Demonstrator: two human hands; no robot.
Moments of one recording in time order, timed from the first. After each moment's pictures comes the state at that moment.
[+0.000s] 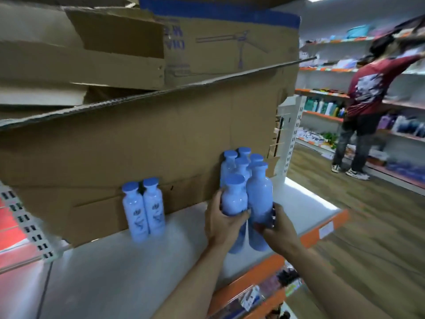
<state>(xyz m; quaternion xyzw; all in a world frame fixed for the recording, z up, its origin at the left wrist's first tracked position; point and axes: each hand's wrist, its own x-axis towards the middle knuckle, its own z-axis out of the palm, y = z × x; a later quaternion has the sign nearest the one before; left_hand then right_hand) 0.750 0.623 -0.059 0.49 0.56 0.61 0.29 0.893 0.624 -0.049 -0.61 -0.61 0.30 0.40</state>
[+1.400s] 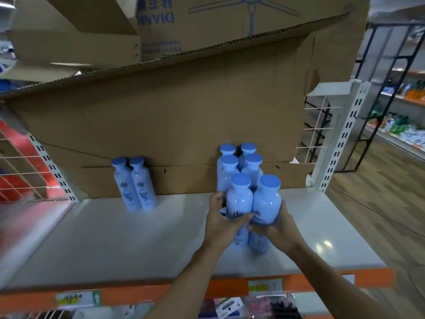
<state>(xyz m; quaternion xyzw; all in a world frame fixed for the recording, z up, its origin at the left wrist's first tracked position) 0.862 0.699 -0.089 0.38 0.61 0.65 0.25 1.000 0.784 -0.095 -0.41 -0.70 0.48 0.33</state>
